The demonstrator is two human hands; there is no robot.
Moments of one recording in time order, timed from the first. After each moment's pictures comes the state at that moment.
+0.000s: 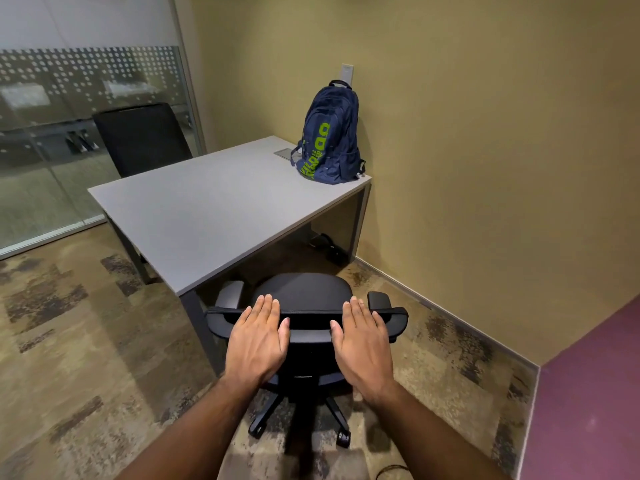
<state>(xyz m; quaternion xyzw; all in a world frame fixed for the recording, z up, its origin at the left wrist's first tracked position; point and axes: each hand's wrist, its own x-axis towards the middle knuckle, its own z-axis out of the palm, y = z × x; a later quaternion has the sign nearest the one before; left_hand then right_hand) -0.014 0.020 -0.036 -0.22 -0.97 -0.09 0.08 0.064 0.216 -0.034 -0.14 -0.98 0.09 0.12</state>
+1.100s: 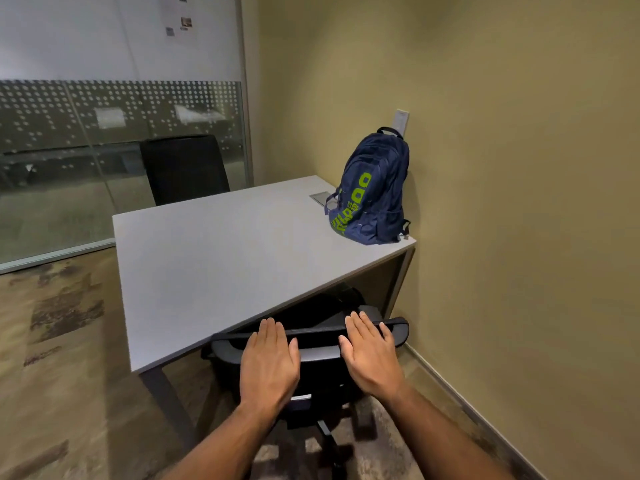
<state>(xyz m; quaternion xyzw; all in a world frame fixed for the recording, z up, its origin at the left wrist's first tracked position) -0.251 0.201 -0.028 -0.04 -0.99 -0.08 0.07 -0.257 0.414 -0.029 0.04 -0.99 0.12 0.03</state>
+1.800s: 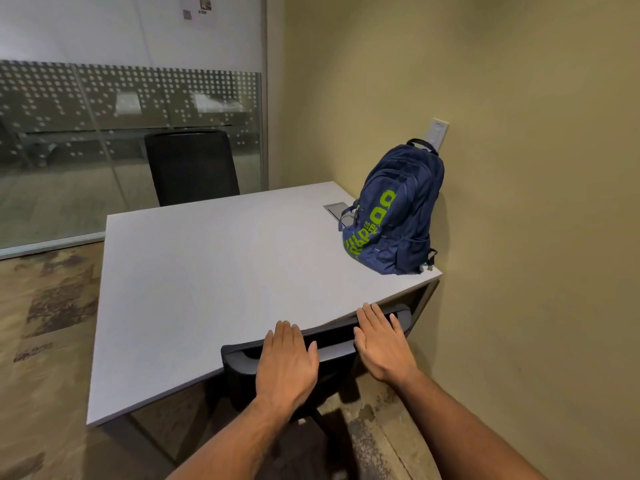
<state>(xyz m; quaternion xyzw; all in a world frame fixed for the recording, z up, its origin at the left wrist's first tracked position) -0.435 0.261 -0.033 -0.03 -1.00 -0.05 0.04 -0.478 0.474 -0.021 0.08 -0.99 0.07 -0.02</state>
